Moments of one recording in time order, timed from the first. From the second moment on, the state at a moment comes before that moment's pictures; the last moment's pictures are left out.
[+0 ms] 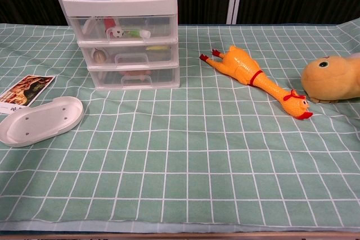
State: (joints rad) left arm -0.20 -1.24 -0.19 -1.81 1.27 1.40 0.18; right arm 0.09 -1.16 0.10 -1.60 -1.46 1.47 0.08
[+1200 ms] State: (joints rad) left arm -0.67 -1.67 -0.50 -1.77 0.33 0.95 0.09; right arm 0.10 -1.14 0.11 -1.61 -1.42 1.43 0.13
